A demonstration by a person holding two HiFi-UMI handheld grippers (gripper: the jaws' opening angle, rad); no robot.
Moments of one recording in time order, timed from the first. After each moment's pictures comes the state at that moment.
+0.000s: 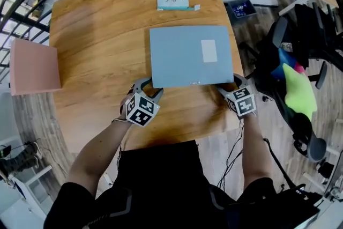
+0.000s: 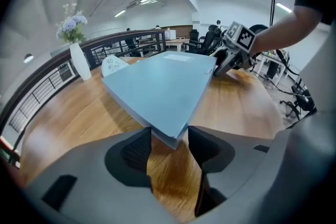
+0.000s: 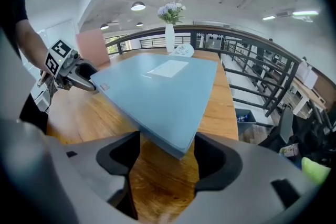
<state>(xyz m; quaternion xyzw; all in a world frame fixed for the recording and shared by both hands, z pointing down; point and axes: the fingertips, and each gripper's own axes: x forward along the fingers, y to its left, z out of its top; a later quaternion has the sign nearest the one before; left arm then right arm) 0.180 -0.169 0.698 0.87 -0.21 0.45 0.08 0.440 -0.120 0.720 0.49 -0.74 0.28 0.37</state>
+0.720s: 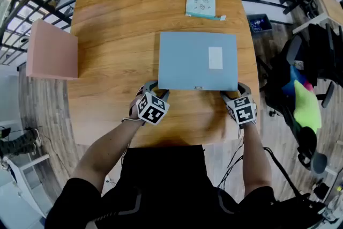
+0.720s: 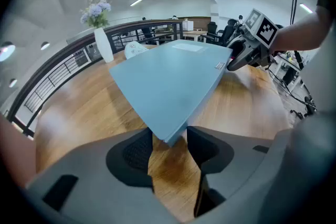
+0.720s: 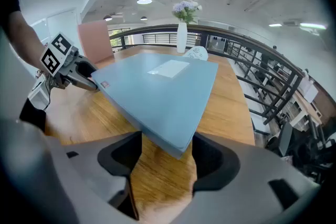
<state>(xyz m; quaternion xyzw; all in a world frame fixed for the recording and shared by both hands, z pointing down) 0.115 -0.177 0.707 0.82 -0.27 0.49 0.11 0.376 -0.134 0.706 0.48 -0.73 0.26 0.40</state>
